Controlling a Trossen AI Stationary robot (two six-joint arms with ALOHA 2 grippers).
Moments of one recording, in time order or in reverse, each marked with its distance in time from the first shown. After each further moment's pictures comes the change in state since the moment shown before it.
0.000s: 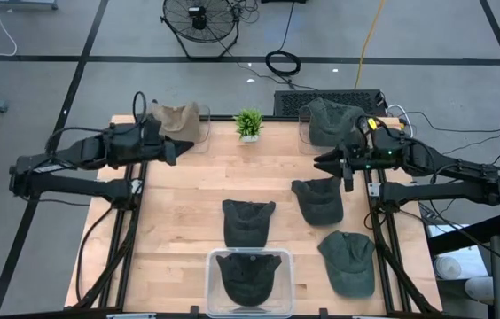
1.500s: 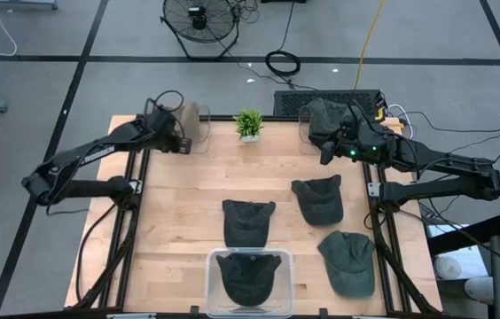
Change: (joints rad) left arm 0.645 0.341 -0.231 -0.147 0.209 0.347; right arm -0.001 0.142 0.074 0.008 0.472 0.289
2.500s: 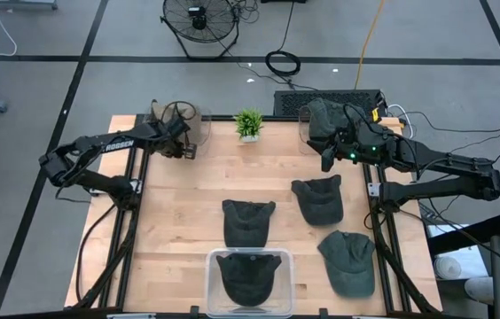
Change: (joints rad) left arm -0.052 0.226 -0.002 -0.005 -0.162 -0.107; right arm 0.000 0.000 0.000 -0.008 -0.082 -0.150
